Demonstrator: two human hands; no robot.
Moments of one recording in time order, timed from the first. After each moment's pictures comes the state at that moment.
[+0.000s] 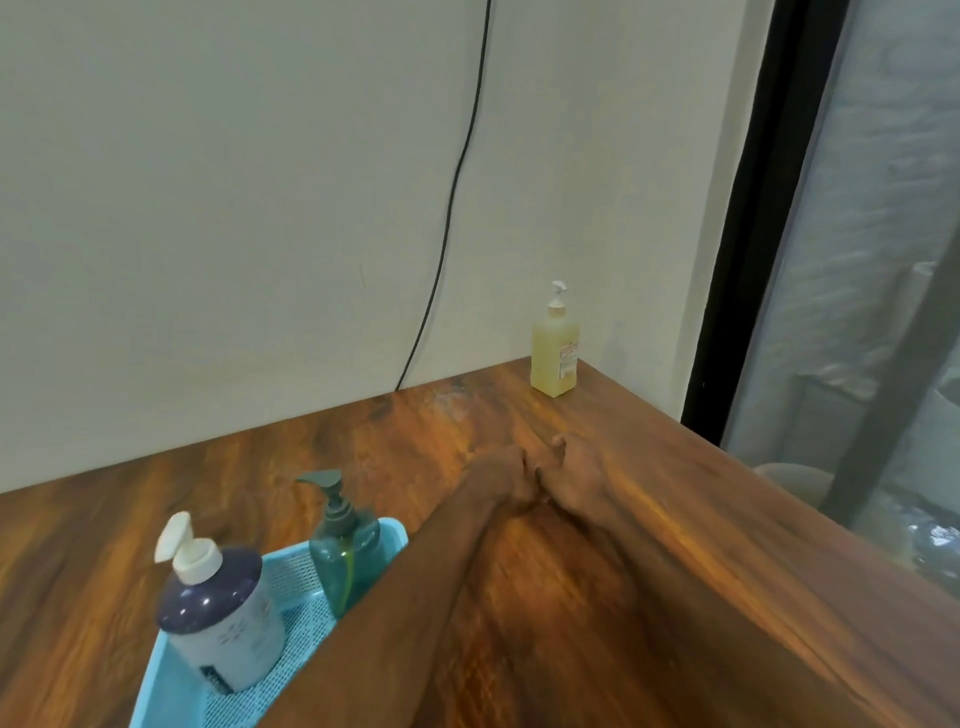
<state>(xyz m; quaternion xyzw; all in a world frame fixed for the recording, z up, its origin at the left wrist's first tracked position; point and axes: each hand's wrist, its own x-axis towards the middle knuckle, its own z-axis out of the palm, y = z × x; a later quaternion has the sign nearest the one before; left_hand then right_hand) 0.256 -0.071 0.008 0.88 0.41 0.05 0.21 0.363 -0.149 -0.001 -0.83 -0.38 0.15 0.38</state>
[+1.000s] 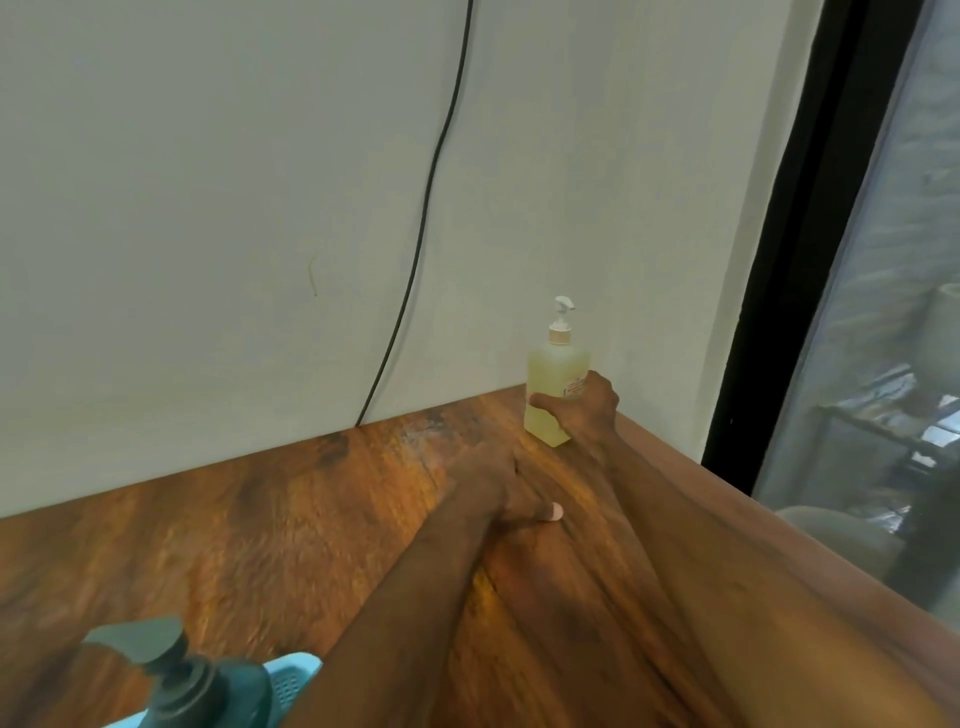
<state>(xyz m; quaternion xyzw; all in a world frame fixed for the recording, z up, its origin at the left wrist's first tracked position) 0.340 0.032 -0.004 0.90 0.41 -0.01 0.12 0.505 0.006 0.007 -0.77 -0.28 0.09 0.57</state>
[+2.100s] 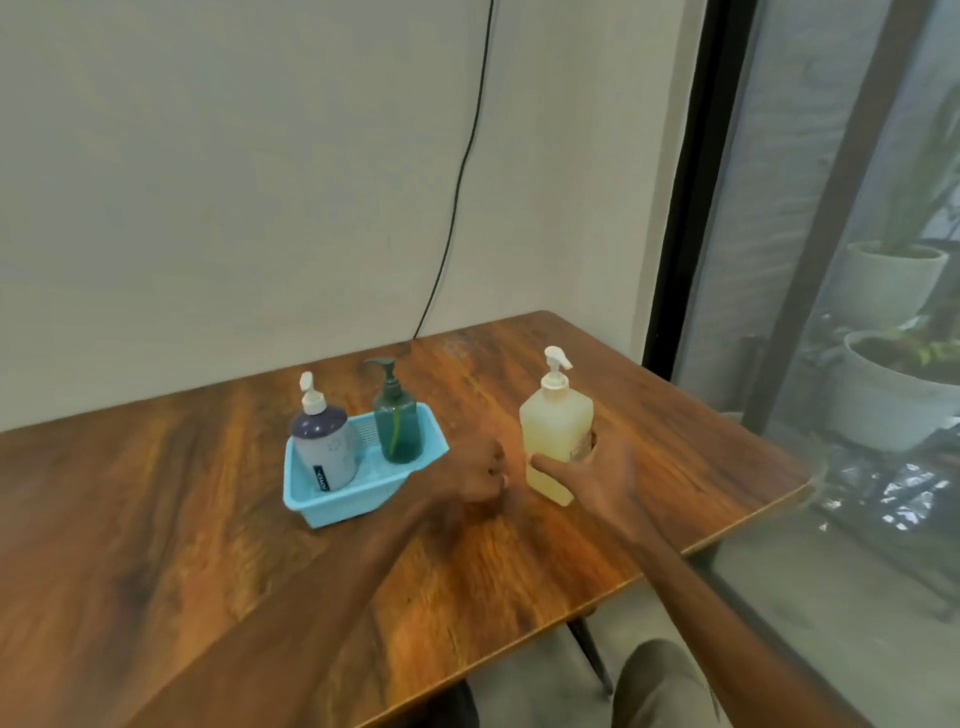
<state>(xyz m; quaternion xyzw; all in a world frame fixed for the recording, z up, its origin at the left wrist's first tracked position) 0.089 -0.249 0.040 0.91 0.34 0.03 0.23 0.228 -0.387 0.033 -0.78 -0.36 0.08 0.50</state>
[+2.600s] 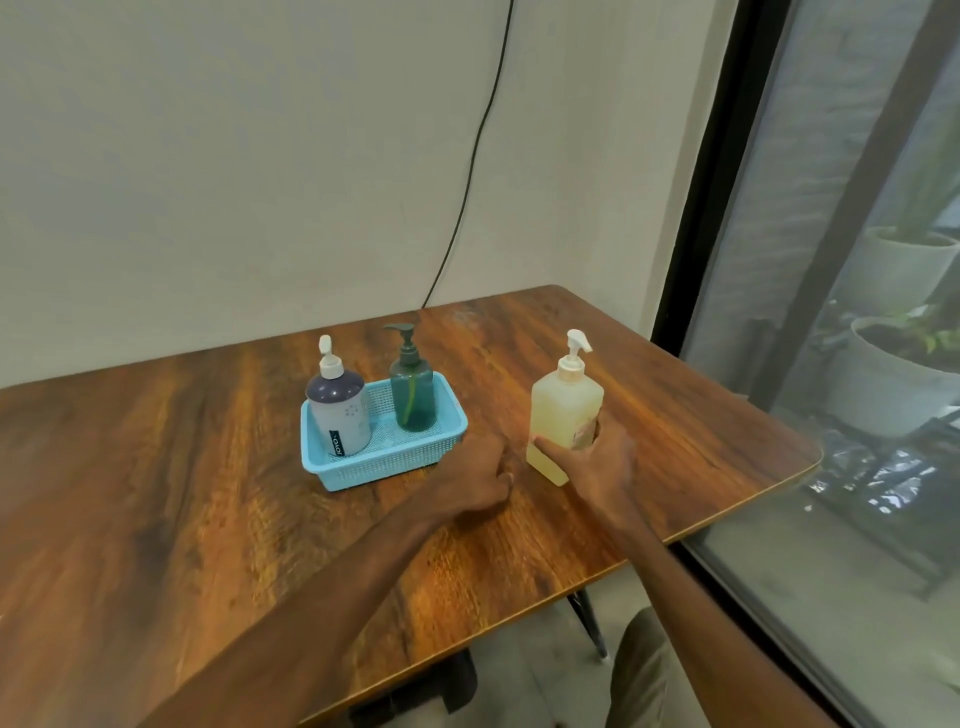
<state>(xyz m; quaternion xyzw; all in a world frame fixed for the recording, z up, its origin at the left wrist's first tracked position) 0.061 -0.272 0.022 0.92 0.35 0.07 0.18 0.196 -0.379 0.014 -0.81 -0.32 0.02 0.49</state>
